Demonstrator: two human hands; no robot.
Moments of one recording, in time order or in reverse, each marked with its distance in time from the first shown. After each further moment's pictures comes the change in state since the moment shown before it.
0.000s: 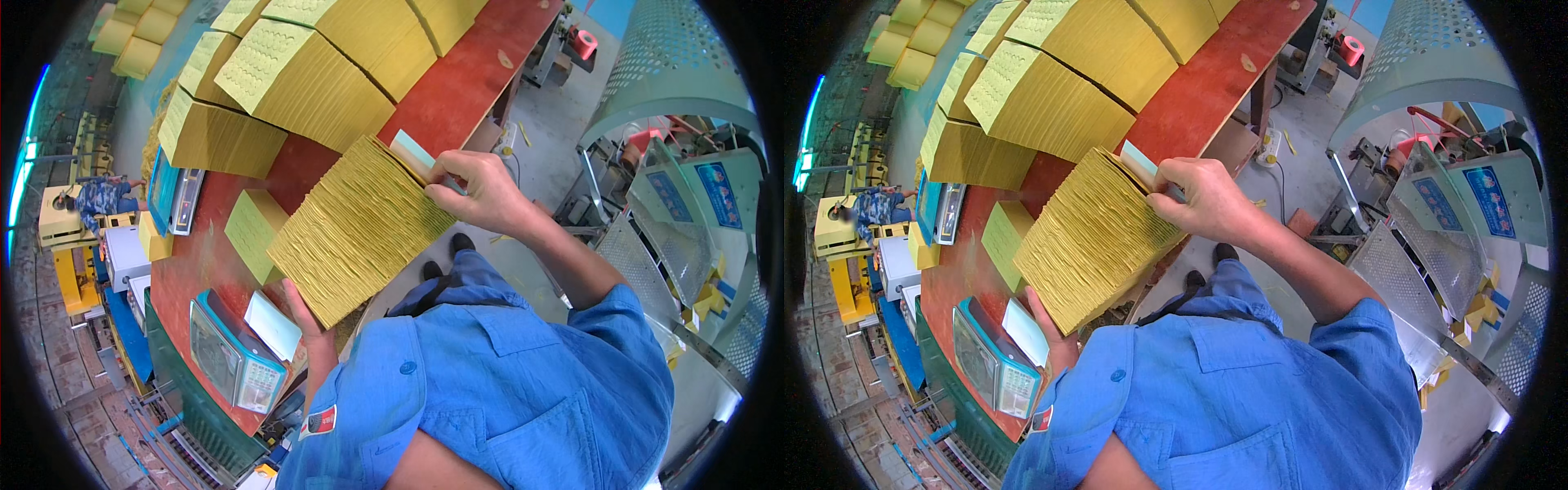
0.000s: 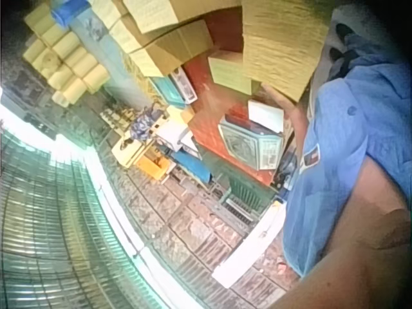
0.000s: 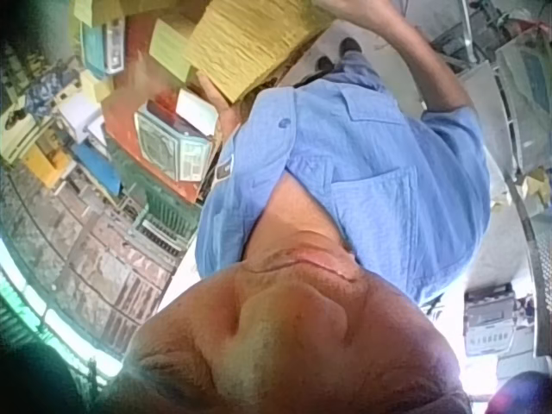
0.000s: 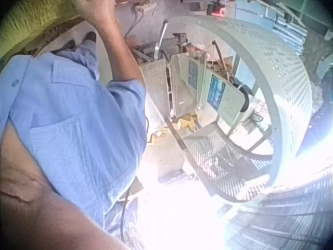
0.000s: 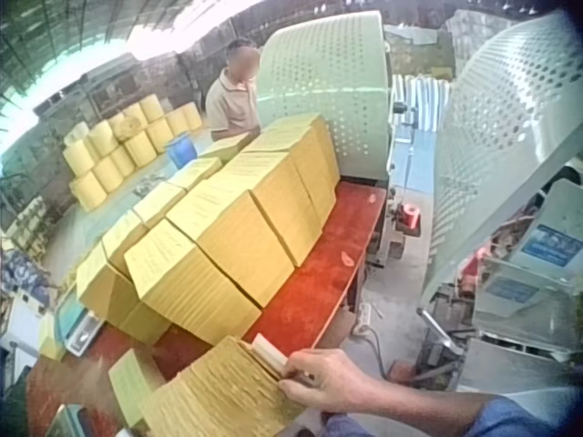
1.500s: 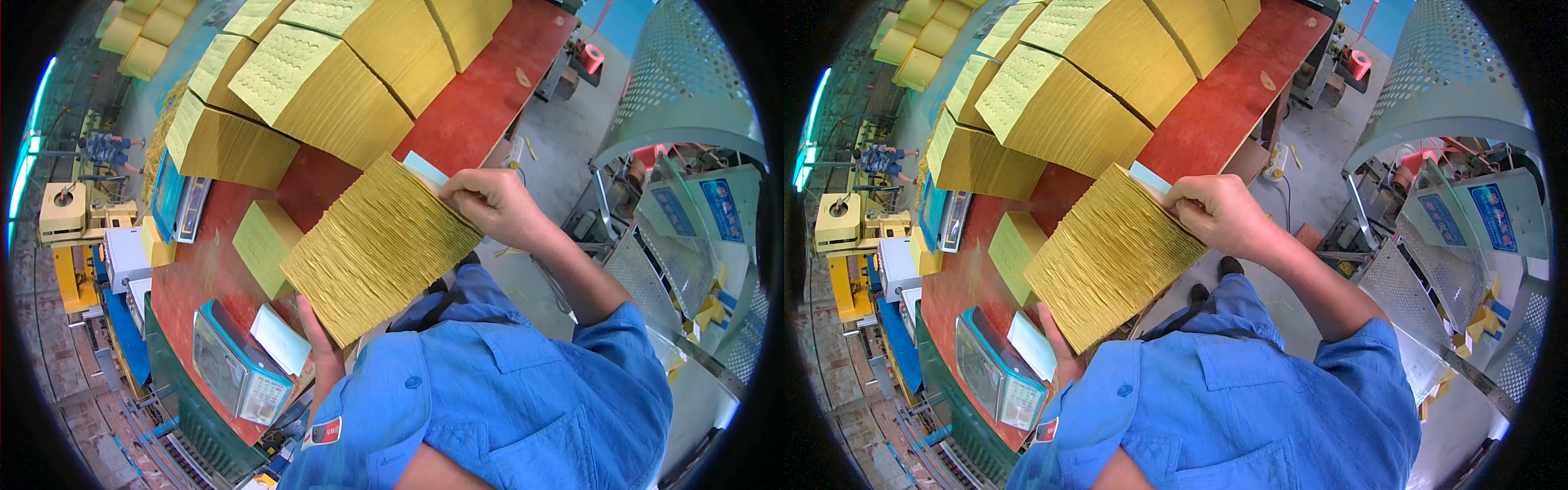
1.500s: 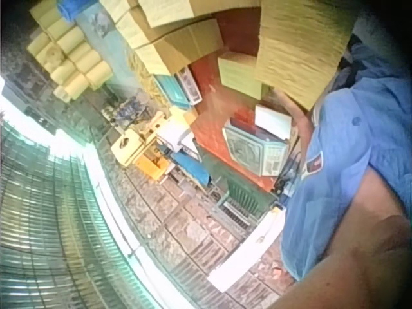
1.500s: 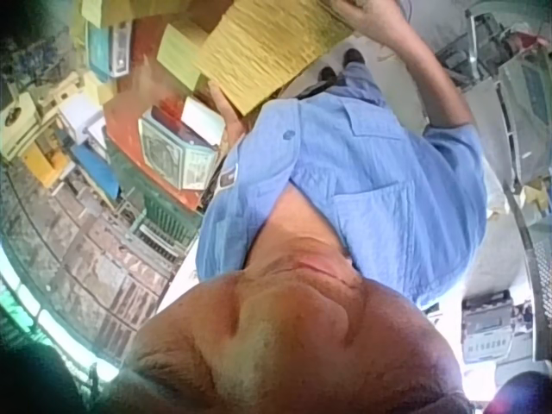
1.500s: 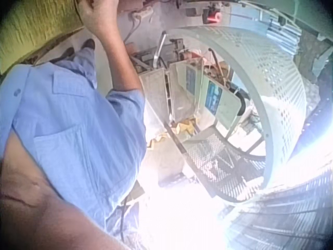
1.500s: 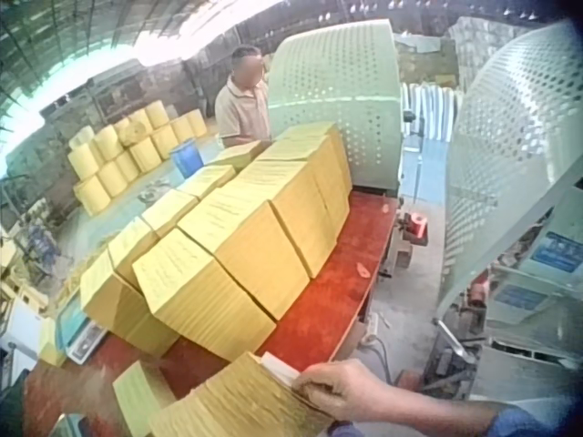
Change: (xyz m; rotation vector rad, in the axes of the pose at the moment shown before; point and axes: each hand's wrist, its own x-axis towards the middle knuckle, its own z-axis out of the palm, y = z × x) left_hand -0.002 0.005 0.000 -0.045 -0.061 -0.092; right_hand 0.013 0.004 0.008 0.088 0.024 0.027
